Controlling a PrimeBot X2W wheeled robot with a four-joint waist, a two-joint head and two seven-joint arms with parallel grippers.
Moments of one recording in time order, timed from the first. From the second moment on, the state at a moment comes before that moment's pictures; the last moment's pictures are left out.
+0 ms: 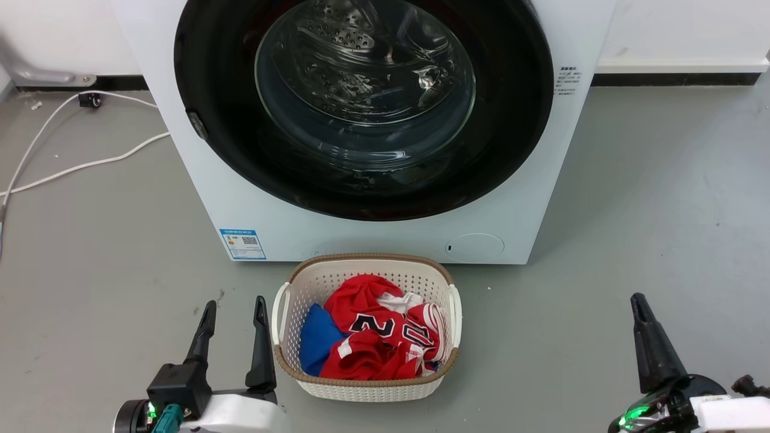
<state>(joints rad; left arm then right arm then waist) 0.04 0.05 -0.08 0.08 -0.19 0.06 -0.26 0.12 -0.05 0.02 -0.08 1.68 0.13 0.00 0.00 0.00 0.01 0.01</state>
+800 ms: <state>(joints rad) -0.19 0.05 -0.09 0.01 -0.14 0.03 -0.26 -0.59 -0.25 -0.19 0.23 1.66 0.13 0.19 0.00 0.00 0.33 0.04</state>
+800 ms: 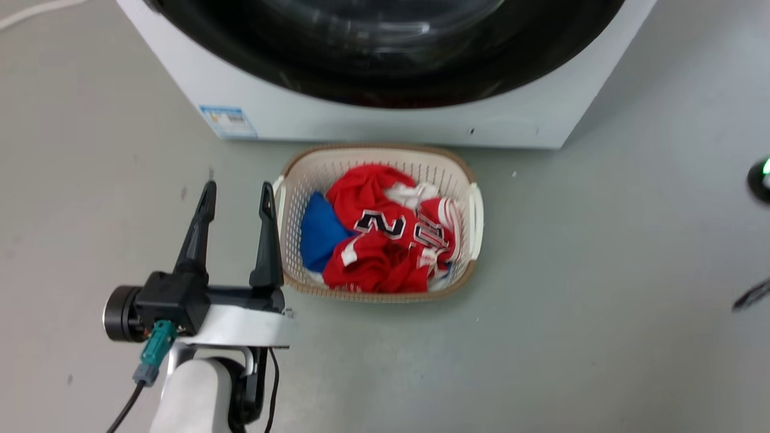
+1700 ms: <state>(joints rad) -0.32 0.05 -0.13 -0.02 -0.19 0.04 -0.26 -1.24 -0.41 0.04 0.65 1.49 0.13 0.43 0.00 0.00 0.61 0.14</state>
